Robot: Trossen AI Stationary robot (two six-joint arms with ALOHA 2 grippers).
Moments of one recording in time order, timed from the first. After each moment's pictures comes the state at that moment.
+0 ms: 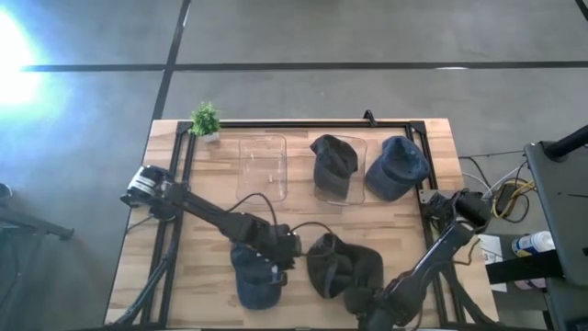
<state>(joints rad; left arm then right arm) -0.36 1.78 1.25 -0.34 0.08 -0.47 0.87 1.93 1.42 -0.81 0.36 0.86</state>
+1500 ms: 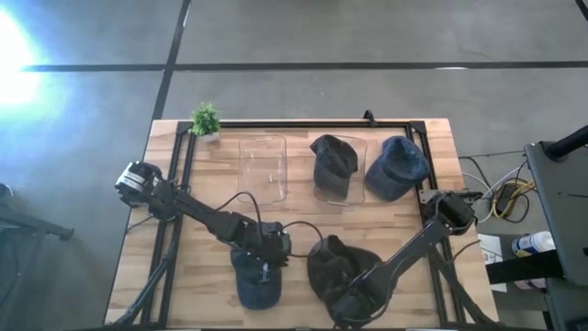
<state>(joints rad) -0.39 1.68 1.07 -0.20 0.02 -0.44 0.71 2.03 1.54 -0.81 0.18 0.29</state>
